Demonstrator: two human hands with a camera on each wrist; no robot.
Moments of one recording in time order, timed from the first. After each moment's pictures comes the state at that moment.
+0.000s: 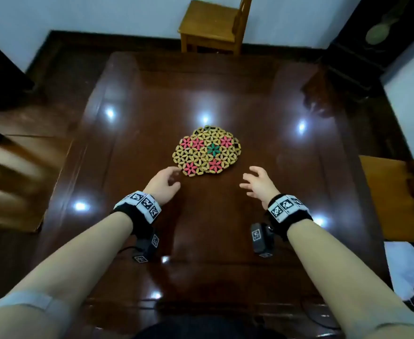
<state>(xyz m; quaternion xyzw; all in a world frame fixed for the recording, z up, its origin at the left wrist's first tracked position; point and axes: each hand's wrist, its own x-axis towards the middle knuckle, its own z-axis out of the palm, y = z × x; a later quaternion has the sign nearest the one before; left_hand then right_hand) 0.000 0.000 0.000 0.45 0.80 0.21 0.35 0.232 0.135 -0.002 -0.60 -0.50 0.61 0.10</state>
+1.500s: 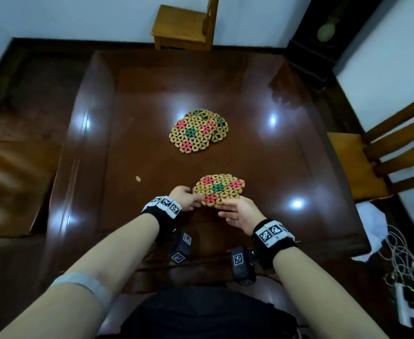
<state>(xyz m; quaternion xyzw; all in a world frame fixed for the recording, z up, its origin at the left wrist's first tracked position) 0.073 -0.070 -0.021 0.25 0.71 0.24 0.61 0.255 -0.047 0.023 -0.62 -0.29 0.72 0.12</state>
